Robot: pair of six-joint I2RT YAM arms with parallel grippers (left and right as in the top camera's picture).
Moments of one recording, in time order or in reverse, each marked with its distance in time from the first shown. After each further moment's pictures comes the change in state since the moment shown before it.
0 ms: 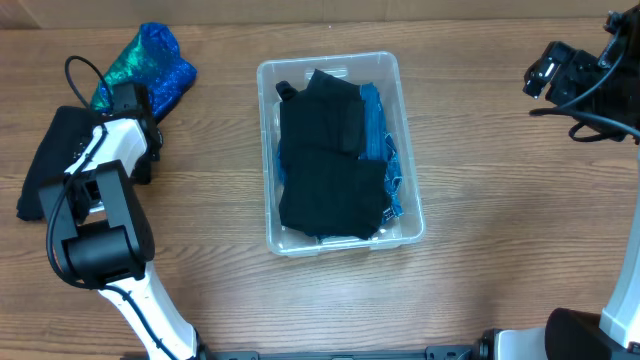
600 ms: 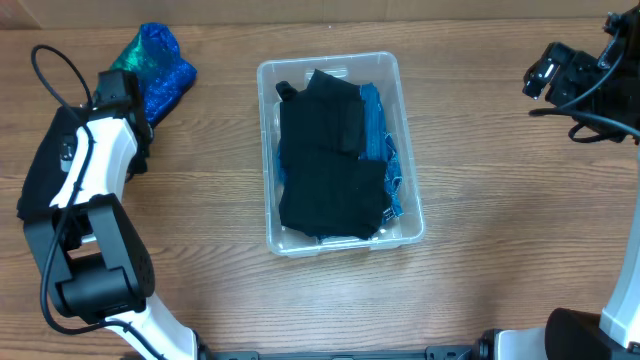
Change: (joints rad) left arm -0.012 -0.192 0.001 -0.133 0.048 -0.174; right arm 0.000 0.000 0.000 -0.006 0.000 -0.001
